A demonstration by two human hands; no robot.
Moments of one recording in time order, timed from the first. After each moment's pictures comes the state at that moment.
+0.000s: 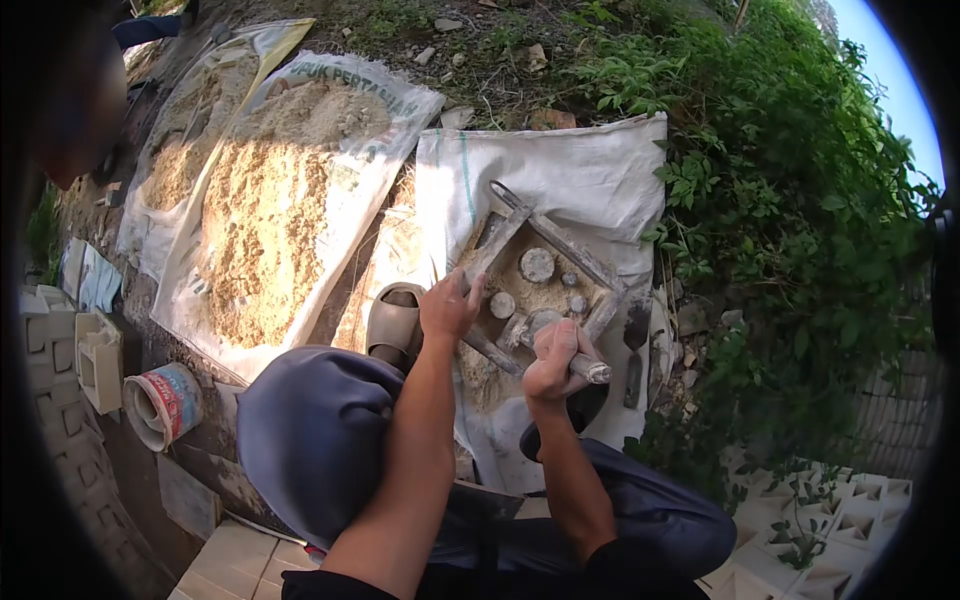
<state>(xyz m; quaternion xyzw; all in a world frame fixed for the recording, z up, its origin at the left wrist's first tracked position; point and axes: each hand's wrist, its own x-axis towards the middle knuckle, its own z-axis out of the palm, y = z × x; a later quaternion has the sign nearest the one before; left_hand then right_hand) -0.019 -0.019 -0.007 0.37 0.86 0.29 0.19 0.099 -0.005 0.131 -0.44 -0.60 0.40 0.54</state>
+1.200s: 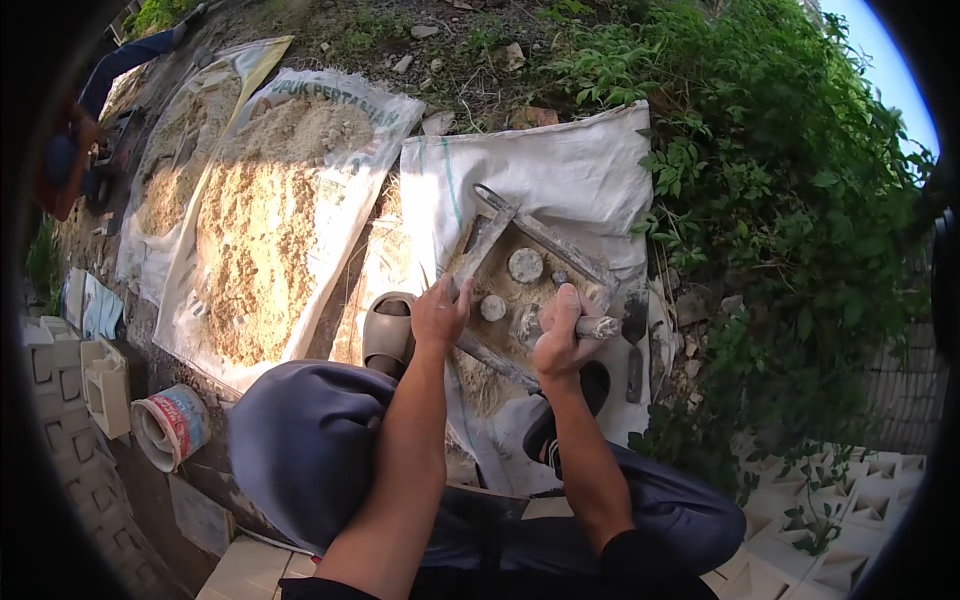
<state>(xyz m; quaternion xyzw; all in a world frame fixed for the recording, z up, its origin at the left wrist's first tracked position) -0.019 -0.017 -0.003 0.38 0.86 0.28 0.19 0.103 0.036 0.134 -0.46 -0.58 0.44 0.52</state>
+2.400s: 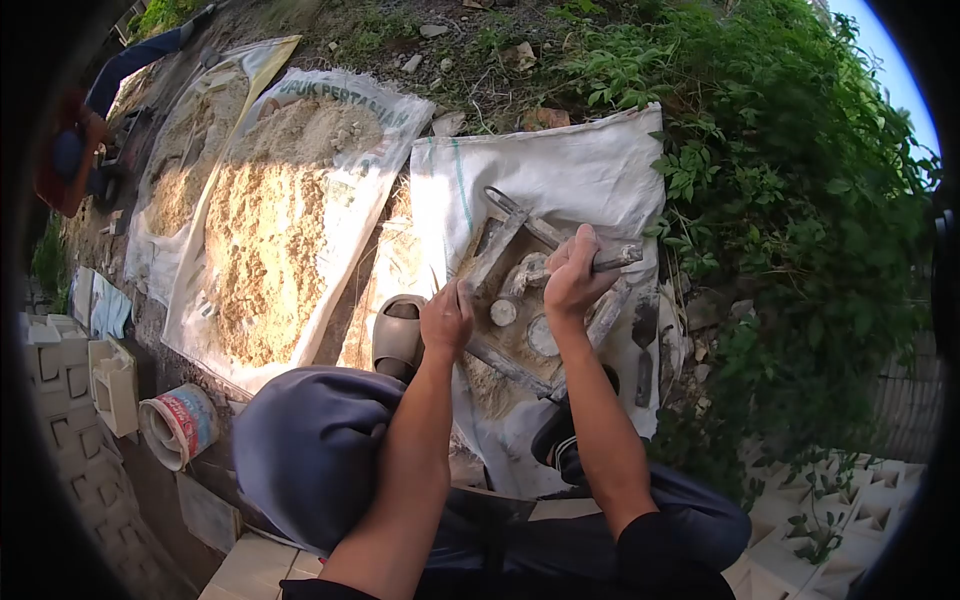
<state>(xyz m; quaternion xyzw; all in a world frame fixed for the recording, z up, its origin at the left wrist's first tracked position) -0.020 -0.021 -0.007 0.37 0.84 0.35 0.18 0.054 0.094 0.129 -0.47 -0.44 0.49 0.59</state>
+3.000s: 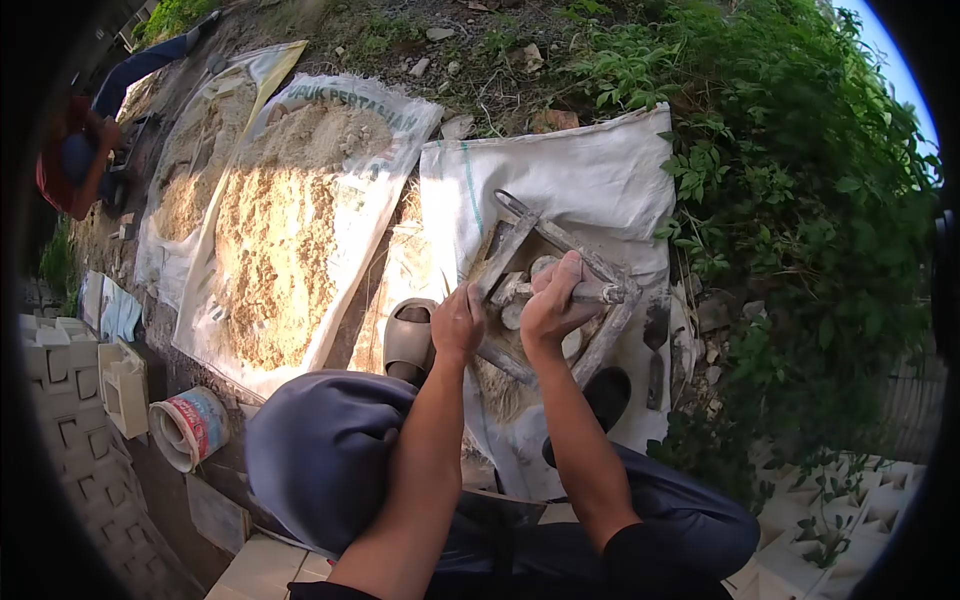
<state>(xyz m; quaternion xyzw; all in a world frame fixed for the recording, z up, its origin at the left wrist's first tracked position) -0.020 -0.022 -0.013 0.39 0.84 0.35 0.16 0.031 0.055 0.135 -0.48 -0.44 0.45 0.61</state>
